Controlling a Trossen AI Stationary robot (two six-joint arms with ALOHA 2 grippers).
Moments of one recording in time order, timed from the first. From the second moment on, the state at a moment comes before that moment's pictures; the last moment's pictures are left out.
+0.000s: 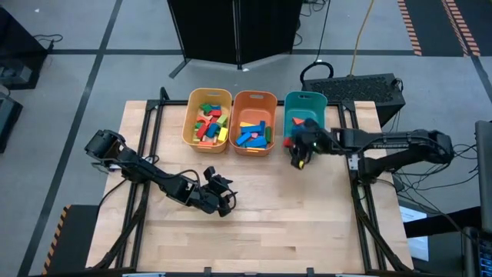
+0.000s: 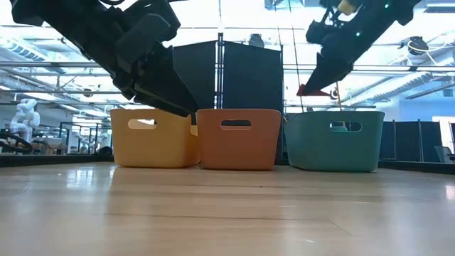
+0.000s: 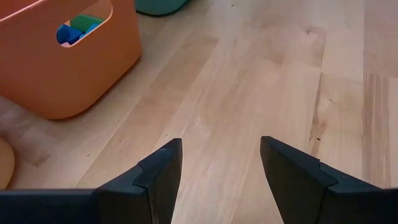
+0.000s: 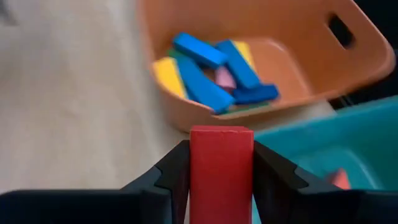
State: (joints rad) left arm -0.42 1.62 0.79 0.04 -0.63 -0.54; right arm -0.13 1.12 0.78 -0.41 0.26 0.10
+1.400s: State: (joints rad) left arm -0.43 1.62 0.79 0.04 -0.62 -0.54; right arm -0.68 1.41 0.78 -0.49 0.10 0.01
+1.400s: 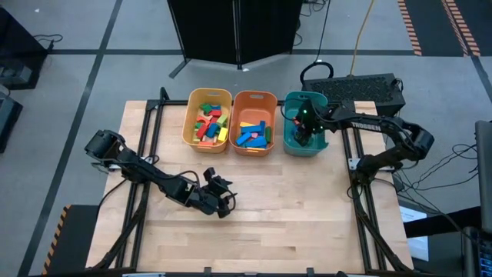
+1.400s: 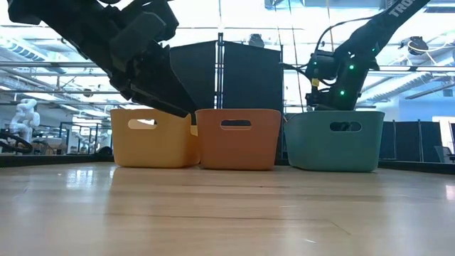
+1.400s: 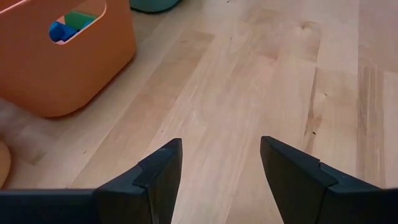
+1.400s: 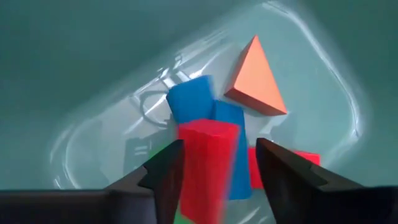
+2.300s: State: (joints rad) left arm -0.41 1.62 0.81 0.10 -0.63 -0.53; right arm -0.63 0.81 0.78 -0.62 0.09 0.02
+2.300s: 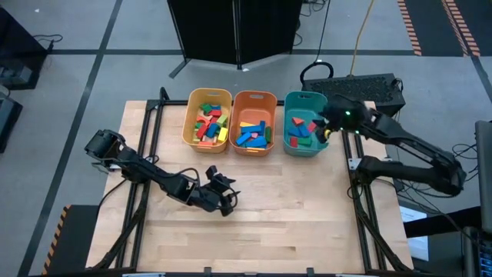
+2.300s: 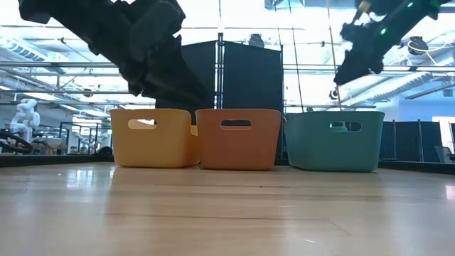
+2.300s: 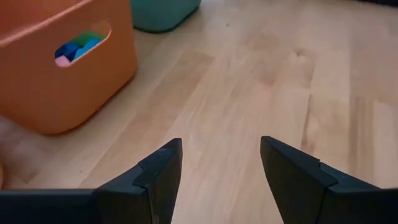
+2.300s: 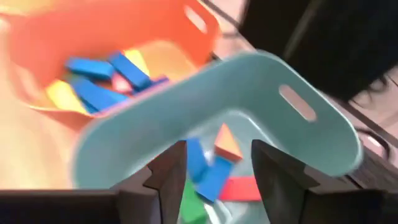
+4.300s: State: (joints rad) left arm -0.28 1.58 0.81 0.47 -0.60 -0.04; right arm 0.40 1.16 0.48 0.49 0.34 0.15
